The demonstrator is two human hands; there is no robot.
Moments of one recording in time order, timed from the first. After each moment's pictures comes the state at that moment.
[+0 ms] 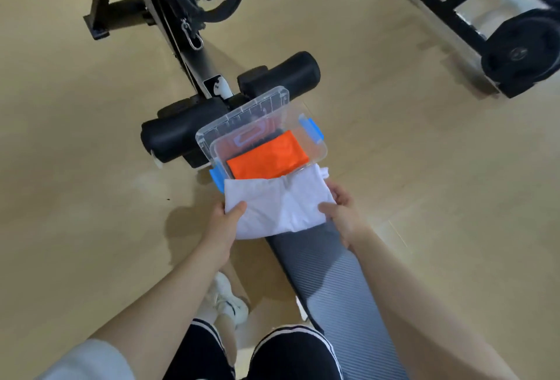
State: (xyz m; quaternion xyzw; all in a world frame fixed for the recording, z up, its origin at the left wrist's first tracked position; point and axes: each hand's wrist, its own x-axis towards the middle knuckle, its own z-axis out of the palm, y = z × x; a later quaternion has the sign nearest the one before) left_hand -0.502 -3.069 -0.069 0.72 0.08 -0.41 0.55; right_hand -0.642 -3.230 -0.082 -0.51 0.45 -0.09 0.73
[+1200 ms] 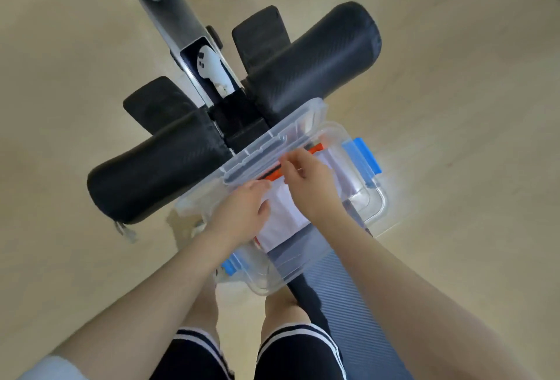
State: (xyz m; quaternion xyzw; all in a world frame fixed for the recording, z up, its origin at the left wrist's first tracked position) left_hand -0.308 -3.219 -0.194 0.82 -0.37 -0.44 0.07; right_hand -0.386 -3.327 -0.175 -0.68 0.49 0.06 0.55
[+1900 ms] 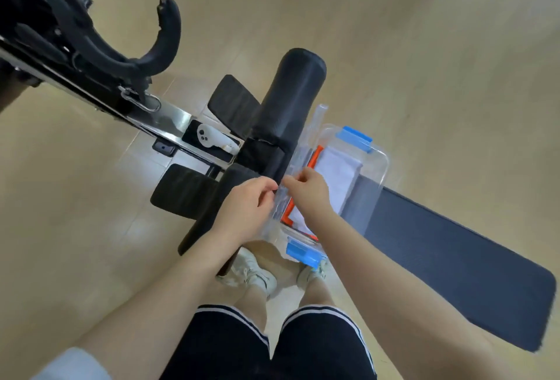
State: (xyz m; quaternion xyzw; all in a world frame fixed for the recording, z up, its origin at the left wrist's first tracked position) left_hand -0.186 -3.192 -0.084 0.70 -0.56 -0.41 0.16; right_hand -0.302 -3.240 -0.112 -0.42 0.70 -0.15 0.56
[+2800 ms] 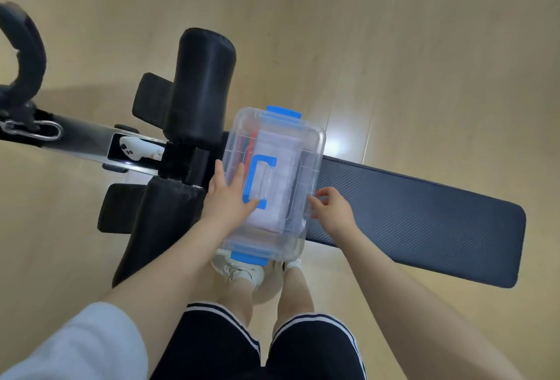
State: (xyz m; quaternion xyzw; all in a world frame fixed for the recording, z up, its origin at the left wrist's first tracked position) left_hand -0.288 -3.238 -0.165 0.70 -0.58 -0.41 -0.12; right_hand -0.489 -3.214 -0.183 -0.34 0.78 -0.07 0.52
